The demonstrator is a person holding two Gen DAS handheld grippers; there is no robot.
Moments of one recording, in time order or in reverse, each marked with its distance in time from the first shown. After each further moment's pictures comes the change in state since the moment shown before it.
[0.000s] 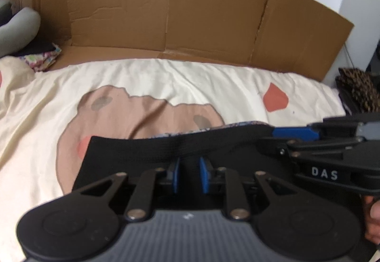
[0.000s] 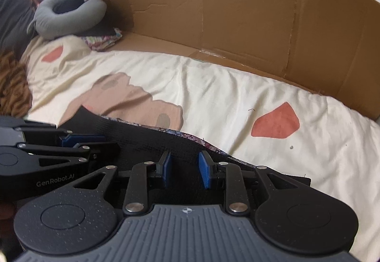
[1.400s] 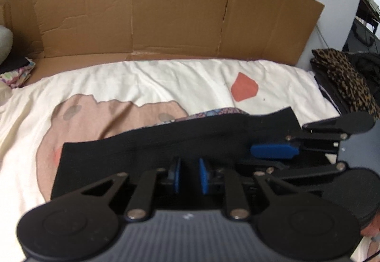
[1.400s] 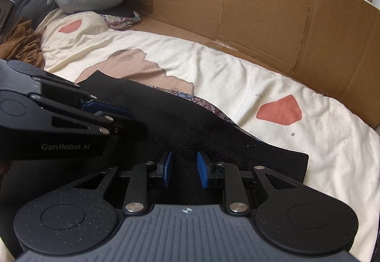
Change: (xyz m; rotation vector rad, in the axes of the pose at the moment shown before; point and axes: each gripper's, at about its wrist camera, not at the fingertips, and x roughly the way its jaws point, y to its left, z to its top) left arm -0.009 -0.029 0.005 0.078 0.013 -0.090; right arm -0.018 0.007 -0.028 -0.119 0.027 0.016
